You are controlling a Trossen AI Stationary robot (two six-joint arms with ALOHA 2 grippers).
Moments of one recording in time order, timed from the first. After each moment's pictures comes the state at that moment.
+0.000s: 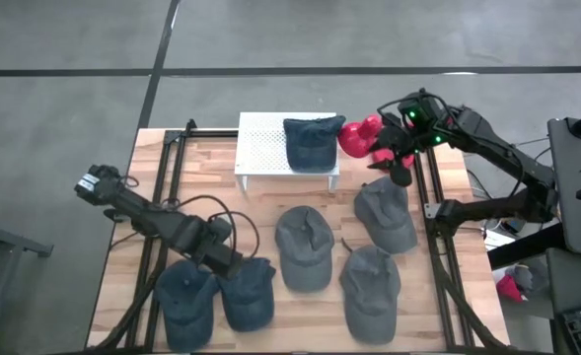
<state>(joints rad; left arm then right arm) -0.50 1.47 1.36 -1.38 -0.02 -1.48 -0.58 1.11 1.29 -1.02 -0.41 -0.45</state>
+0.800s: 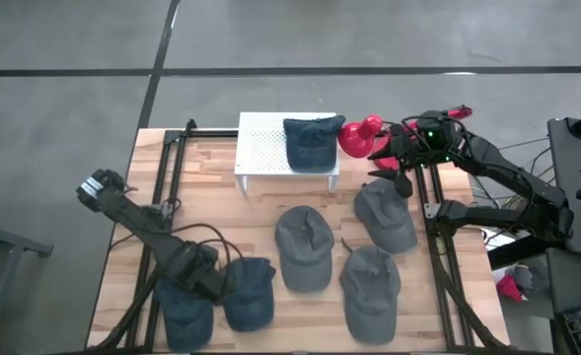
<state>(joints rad) -0.65 1.53 1.30 -1.25 0.26 -1.85 -0.58 0.87 0.98 -0.69 -0.45 -0.27</state>
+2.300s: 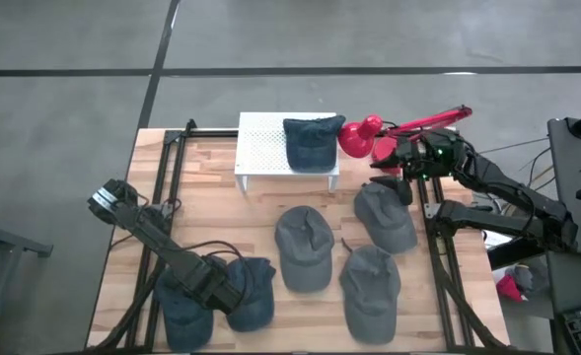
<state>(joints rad) -0.66 1.66 1.30 -1.18 0.30 -1.87 -0.55 0.65 0.69 -0.42 -0.45 0.06</state>
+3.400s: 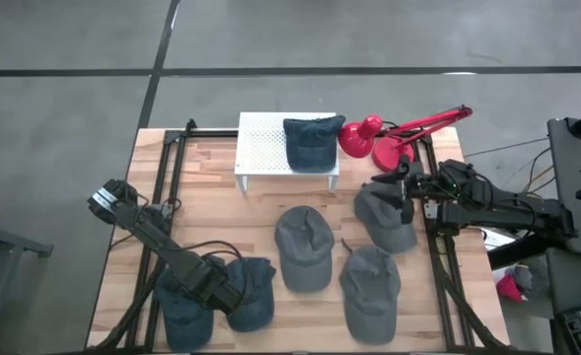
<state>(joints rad) -0.66 1.66 1.30 -1.18 0.30 -1.95 -0.23 0.41 0.40 -0.10 -0.11 0.23</state>
